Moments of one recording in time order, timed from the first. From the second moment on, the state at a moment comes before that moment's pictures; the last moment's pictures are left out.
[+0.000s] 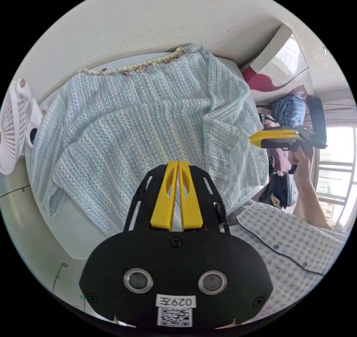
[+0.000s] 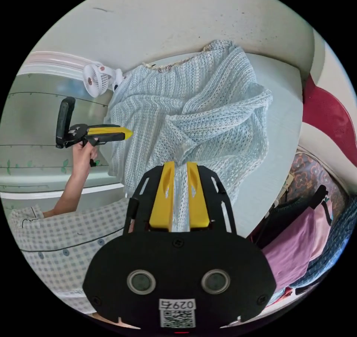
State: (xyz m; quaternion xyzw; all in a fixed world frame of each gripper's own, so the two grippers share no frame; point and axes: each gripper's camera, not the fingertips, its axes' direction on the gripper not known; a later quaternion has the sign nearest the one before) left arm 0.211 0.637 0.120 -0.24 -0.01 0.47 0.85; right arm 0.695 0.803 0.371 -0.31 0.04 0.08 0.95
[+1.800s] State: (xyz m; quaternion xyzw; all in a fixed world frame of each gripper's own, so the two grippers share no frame) left arm -0.044 0.619 0.170 -0.29 -0.04 0.42 0.86; right arm 0.539 1.132 0.088 -0.30 0.19 0.24 0.90
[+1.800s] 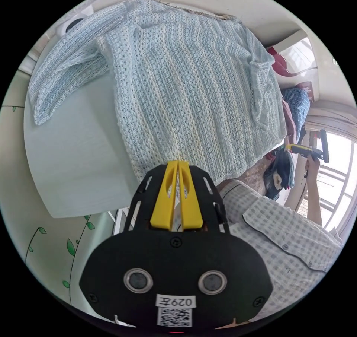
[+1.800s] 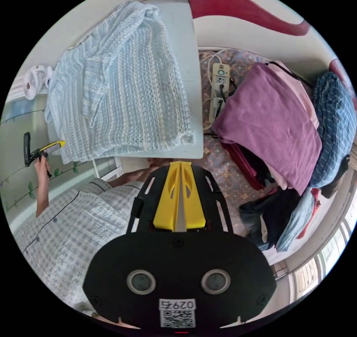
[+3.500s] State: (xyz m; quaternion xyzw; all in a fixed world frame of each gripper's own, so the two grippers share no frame) left arm -0.448 0.598 0.133 -0.30 0.24 0.19 0.90; right arm 0.533 1.206 0.014 -0.17 0.09 0.37 0.91
